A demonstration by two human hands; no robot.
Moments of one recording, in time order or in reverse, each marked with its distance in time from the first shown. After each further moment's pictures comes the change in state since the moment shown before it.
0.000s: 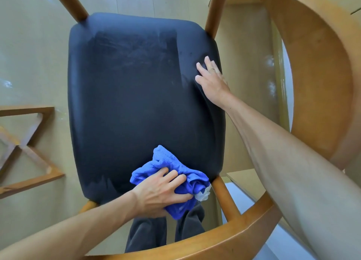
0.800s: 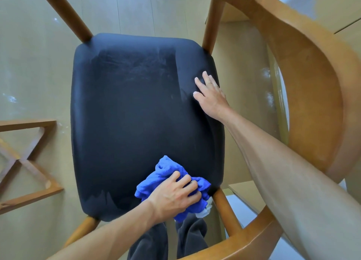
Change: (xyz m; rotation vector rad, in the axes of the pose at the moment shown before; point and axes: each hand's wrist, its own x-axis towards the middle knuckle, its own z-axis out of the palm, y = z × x) left_hand 0.033 0.002 0.004 0.099 0.040 -0.048; right_hand -0.002 0.008 0.006 -0.036 0.024 -0.027
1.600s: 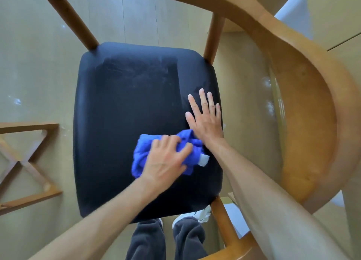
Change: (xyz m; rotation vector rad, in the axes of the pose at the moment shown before) left_hand 0.031 -0.061 -0.047 -0.074 0.249 -0.627; right_hand -0.028 0.002 0.051 -0.299 0.262 -0.077
